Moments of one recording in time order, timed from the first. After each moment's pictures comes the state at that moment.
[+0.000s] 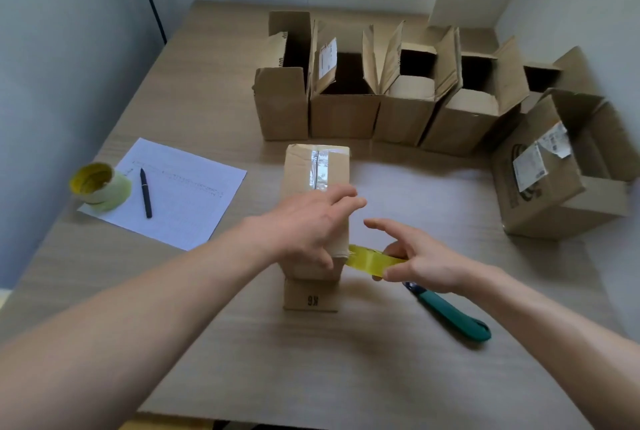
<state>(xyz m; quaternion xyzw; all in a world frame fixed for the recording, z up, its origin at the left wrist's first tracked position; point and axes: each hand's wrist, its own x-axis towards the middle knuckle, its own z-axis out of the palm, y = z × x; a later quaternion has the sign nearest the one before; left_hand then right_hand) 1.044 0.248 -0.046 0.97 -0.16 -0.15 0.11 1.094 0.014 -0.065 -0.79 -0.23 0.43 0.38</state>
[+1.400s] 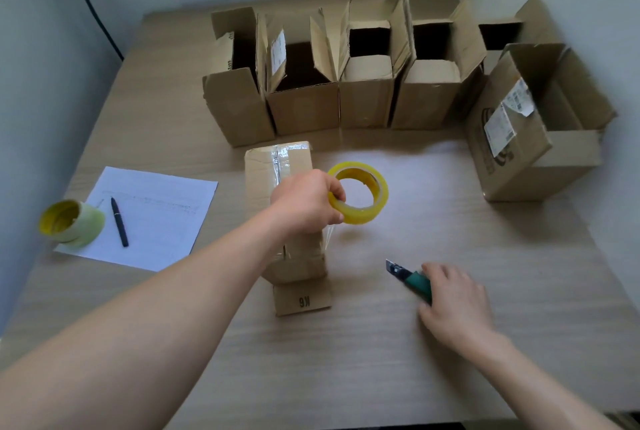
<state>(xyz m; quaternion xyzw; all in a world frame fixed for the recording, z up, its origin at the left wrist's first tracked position) 1.099 0.193 -0.046 0.96 0.10 -0.17 0.21 1.034 -0.080 -0.168 -0.98 -0.10 0.14 0.05</state>
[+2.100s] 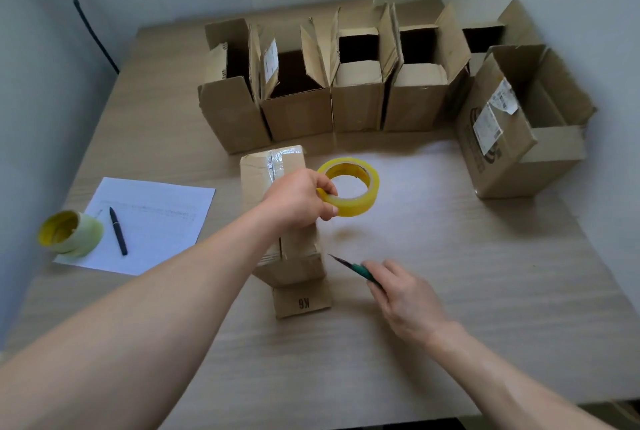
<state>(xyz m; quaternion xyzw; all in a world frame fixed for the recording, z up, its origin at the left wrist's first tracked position) 1.102 0.201 -0.046 0.93 0.11 -0.17 0.29 1.018 -0.025 -0.159 -0.92 -0.26 0.05 0.27</state>
